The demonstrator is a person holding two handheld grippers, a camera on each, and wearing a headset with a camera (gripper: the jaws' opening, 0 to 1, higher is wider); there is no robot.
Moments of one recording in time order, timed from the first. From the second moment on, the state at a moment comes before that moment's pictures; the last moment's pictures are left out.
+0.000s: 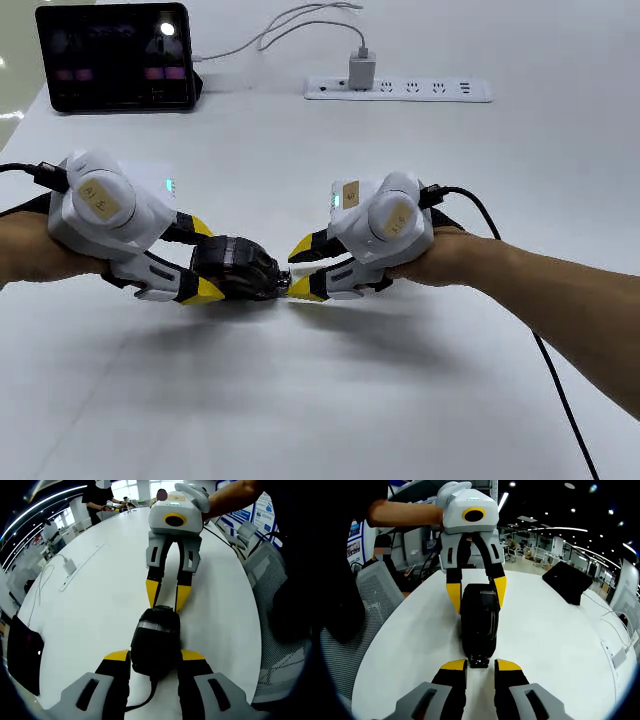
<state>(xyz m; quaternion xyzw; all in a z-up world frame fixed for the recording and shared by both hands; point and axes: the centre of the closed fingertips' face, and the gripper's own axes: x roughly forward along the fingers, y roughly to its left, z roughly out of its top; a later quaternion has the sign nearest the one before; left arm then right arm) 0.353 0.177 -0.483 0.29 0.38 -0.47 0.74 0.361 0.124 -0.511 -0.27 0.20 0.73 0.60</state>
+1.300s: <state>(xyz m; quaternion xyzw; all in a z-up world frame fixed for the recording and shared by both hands) 0.353 0.176 -0.487 0.29 0.38 -0.49 0.73 0.358 0.121 -0.518 -0.29 0.20 0.73 0.59</state>
